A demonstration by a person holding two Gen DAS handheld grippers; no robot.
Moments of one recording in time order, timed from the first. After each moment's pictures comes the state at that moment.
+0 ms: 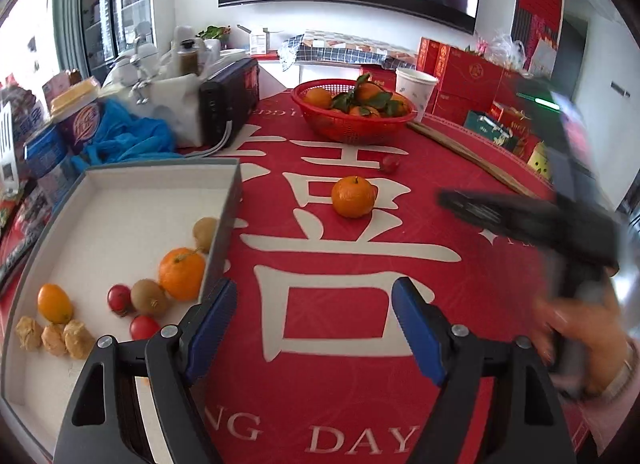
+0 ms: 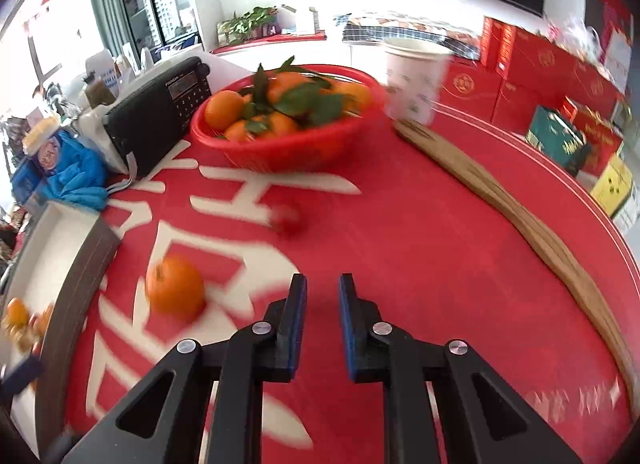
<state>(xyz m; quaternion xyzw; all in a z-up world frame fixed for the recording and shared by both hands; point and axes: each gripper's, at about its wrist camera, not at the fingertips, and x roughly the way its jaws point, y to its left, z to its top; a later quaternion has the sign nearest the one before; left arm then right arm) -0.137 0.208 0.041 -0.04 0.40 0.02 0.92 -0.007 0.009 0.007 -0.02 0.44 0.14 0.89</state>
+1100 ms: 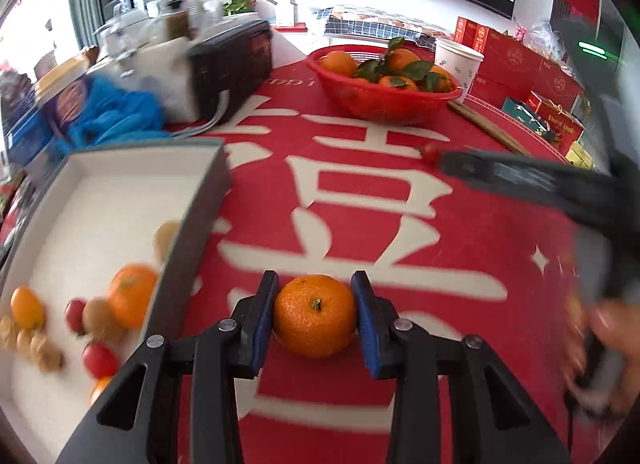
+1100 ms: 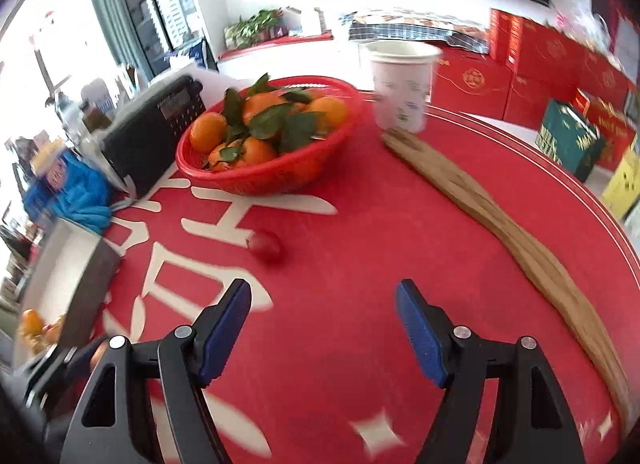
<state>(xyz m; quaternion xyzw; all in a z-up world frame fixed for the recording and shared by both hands) -0.091 0.205 0.011 -0.05 0.44 0.08 0.89 0.032 0.005 0.010 -0.01 0.45 0.17 0.88</state>
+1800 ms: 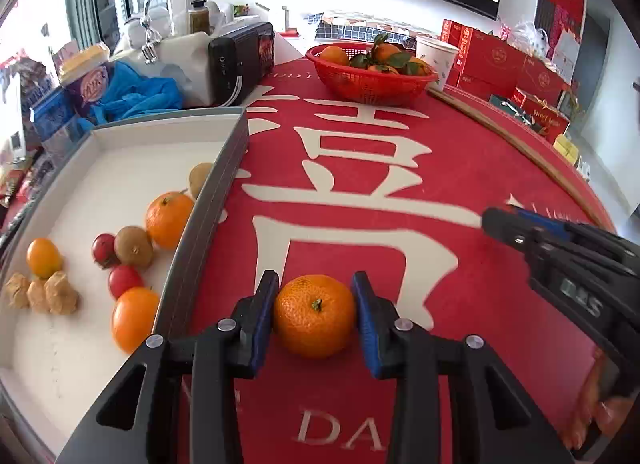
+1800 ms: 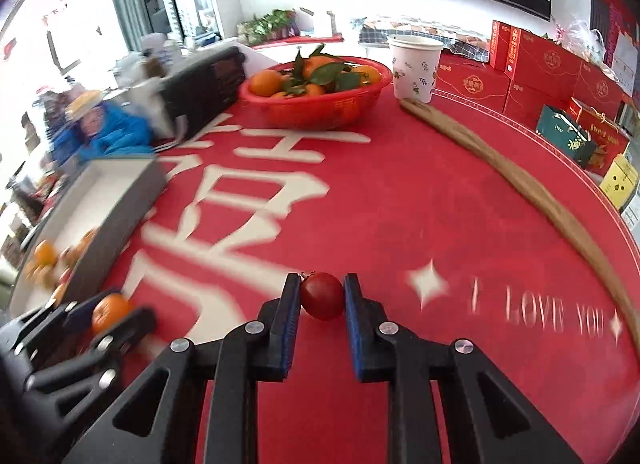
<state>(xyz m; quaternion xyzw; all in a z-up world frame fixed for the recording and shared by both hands) -0.151 0.199 0.010 -0.04 0.43 0.06 0.90 -0.086 0.001 0.010 -0.03 0.43 0.18 0.89</state>
